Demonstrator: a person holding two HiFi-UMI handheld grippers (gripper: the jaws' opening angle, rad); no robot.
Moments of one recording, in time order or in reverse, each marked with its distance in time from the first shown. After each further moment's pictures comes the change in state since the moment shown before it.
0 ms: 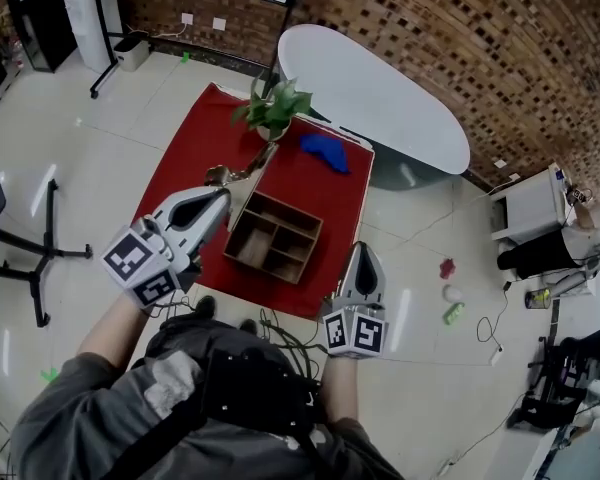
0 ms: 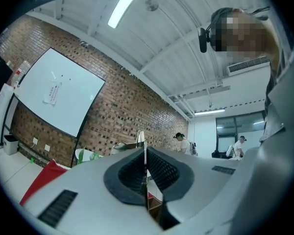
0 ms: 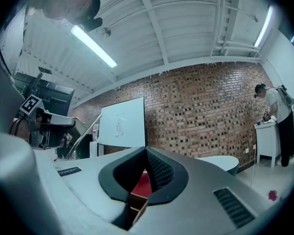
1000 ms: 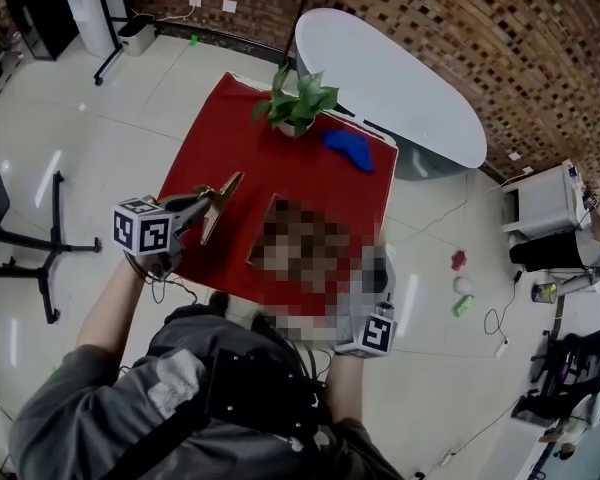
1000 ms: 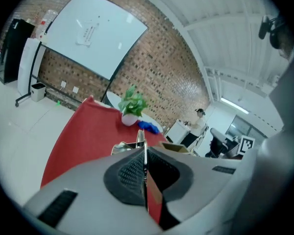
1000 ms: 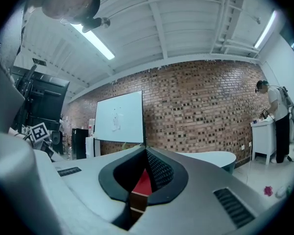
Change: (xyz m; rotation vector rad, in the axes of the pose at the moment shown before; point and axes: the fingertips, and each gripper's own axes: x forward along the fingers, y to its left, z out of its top) left arm -0.046 0.186 -0.161 -0.364 0.537 0.155; right arm 0.057 0.035 -0.039 -0.004 0.063 -0.056
